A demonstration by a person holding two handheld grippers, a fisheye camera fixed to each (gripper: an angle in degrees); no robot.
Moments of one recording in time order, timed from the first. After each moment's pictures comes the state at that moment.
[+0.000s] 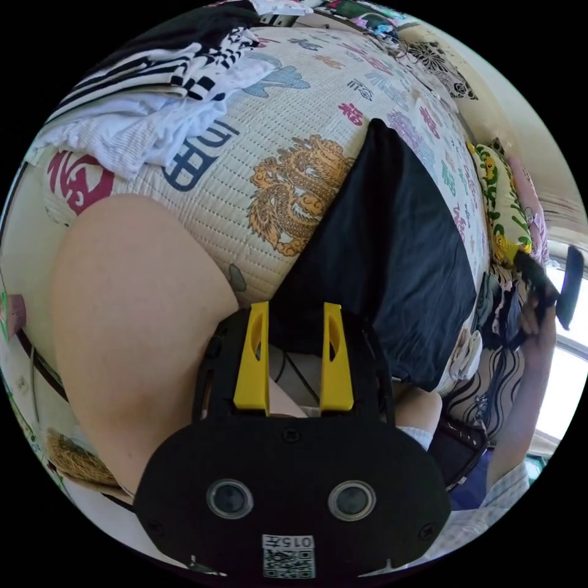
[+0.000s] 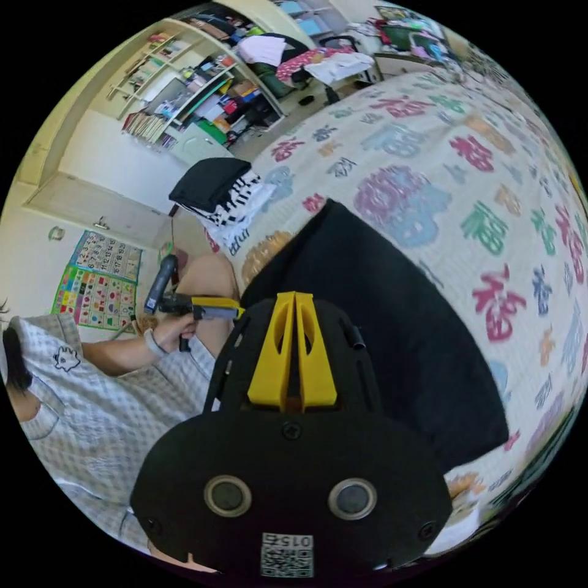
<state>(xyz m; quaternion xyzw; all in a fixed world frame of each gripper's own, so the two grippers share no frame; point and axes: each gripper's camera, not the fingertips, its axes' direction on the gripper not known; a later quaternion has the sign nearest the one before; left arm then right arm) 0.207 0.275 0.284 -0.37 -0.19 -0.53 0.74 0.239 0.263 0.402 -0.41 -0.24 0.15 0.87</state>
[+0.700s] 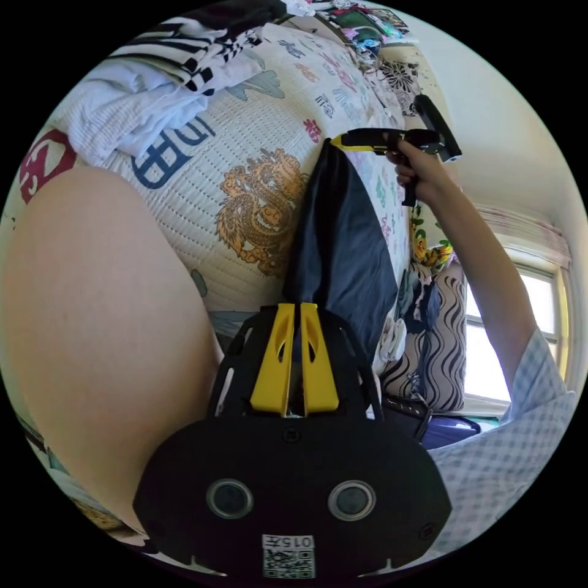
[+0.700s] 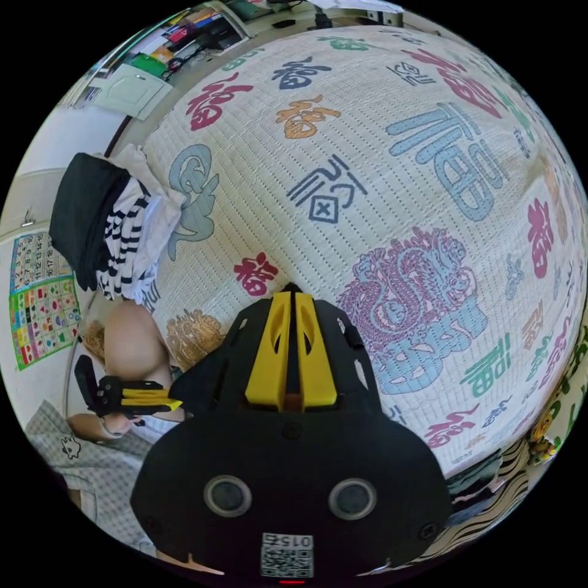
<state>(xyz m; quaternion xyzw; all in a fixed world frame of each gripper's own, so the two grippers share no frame) 0.192 0.269 0.209 -0.23 -0.04 -0.58 0.78 0.186 0.213 0.673 -0.59 -0.15 0.07 0.79</state>
